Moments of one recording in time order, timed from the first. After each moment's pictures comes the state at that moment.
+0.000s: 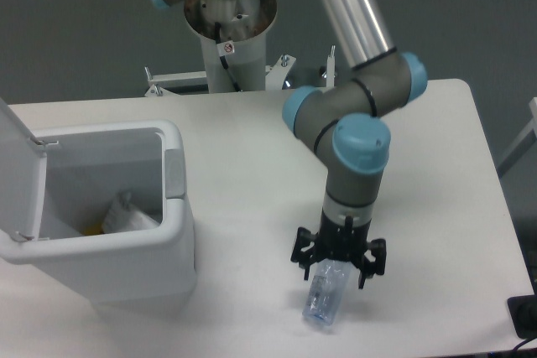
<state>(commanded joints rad) 2.46 -2.21 -1.52 -0.67 1.38 0.66</state>
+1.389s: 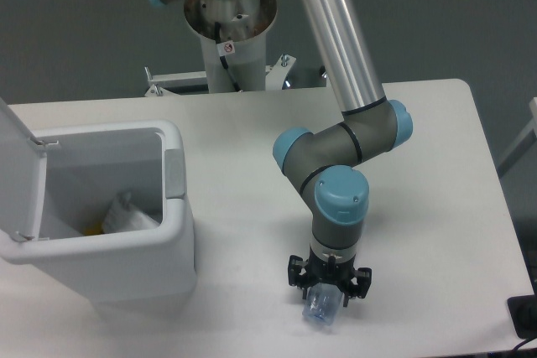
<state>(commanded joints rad) 2.45 -2.27 -1.50 -0.67 1.45 0.66</state>
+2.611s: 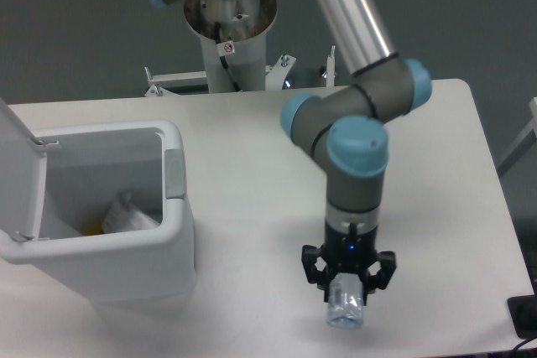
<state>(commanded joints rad) 2.50 -2.08 -1.34 -0.67 1.24 0.39</state>
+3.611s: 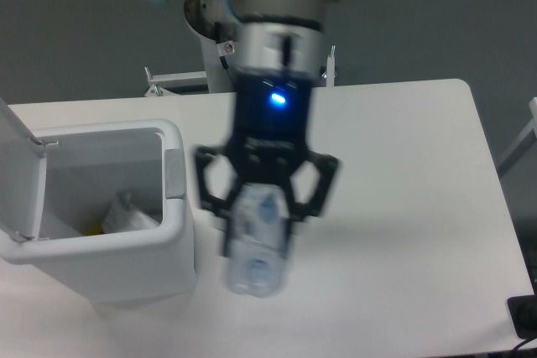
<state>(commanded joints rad) 2.23 -1.82 -1.28 -0.67 1.17 0.09</state>
